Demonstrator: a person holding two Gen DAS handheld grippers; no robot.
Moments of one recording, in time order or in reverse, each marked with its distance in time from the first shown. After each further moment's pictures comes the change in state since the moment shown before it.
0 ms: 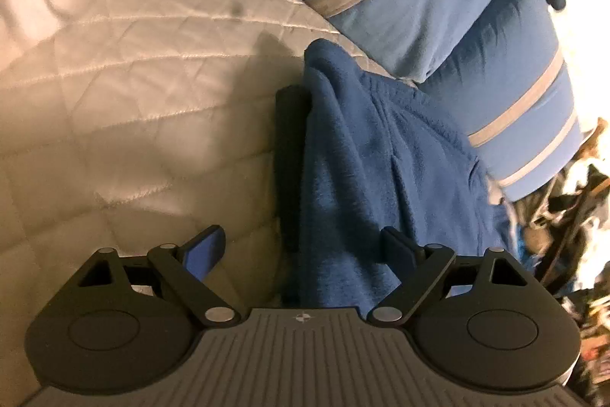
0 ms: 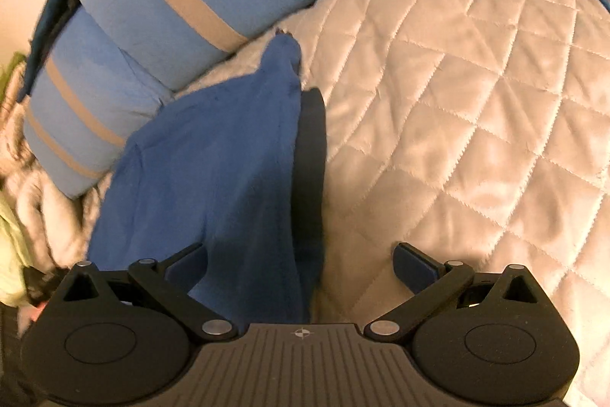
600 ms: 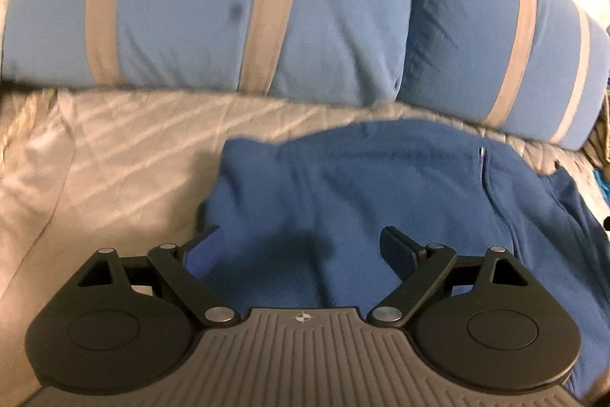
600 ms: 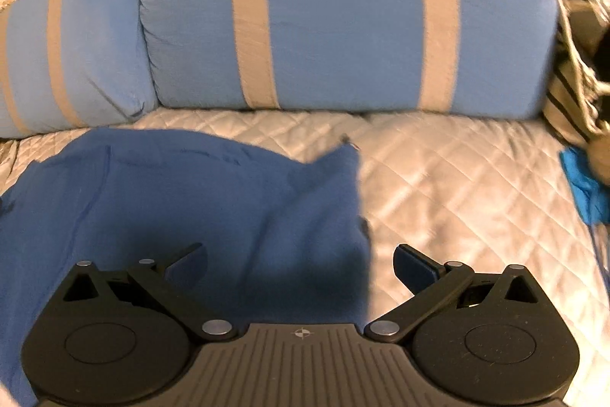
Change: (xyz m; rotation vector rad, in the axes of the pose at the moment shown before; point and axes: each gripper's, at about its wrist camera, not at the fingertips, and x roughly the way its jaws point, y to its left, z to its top) left arm 0.019 -0.123 -0.003 0.423 -0.138 0.357; right arm 0.033 0.118 0.011 -0.441 -0.222 -0.390
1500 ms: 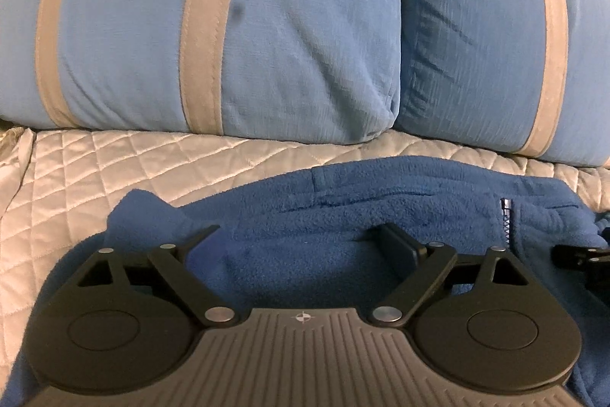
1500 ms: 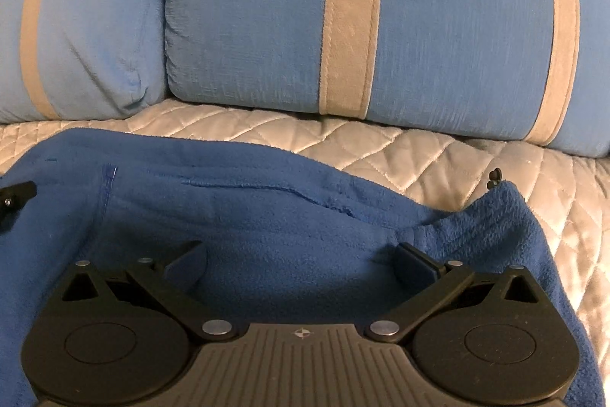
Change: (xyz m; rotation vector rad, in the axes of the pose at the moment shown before) left arm 0.107 -0.087 0.005 0.011 -0.245 0.167; right arm 0.137 0.121 0.015 -0.067 -0.096 -0.108
